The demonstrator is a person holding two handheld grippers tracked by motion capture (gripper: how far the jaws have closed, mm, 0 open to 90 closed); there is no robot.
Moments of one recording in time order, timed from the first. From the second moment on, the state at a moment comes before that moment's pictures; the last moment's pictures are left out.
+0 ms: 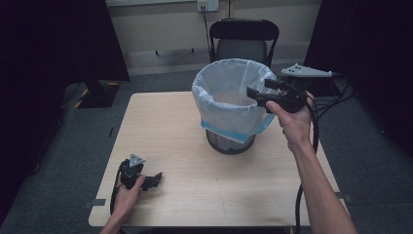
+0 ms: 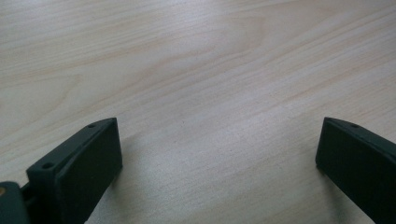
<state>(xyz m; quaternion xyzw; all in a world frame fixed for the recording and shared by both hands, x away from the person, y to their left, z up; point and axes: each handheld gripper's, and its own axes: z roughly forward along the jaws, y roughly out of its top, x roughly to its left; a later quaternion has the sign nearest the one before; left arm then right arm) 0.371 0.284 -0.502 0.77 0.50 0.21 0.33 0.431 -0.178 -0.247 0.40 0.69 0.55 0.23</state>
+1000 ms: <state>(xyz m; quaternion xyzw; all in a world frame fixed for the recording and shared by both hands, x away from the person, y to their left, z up) 0.371 0.284 -0.502 0.77 0.50 0.21 0.33 0.378 -0.209 -0.300 0.42 0.70 0.53 0.23</state>
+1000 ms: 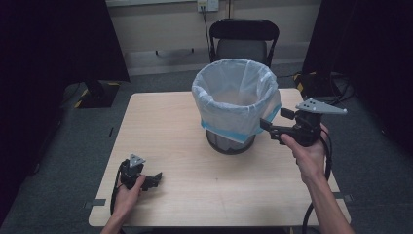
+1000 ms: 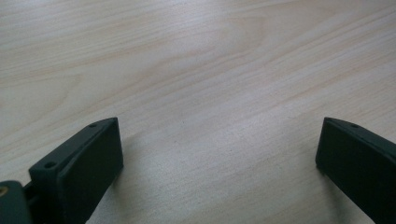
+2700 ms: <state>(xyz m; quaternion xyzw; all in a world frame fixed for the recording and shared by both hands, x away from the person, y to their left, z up) 0.371 0.284 -0.502 0.77 0.50 0.21 0.33 0.350 -0.242 -0.462 0.51 0.75 0.39 0.17</state>
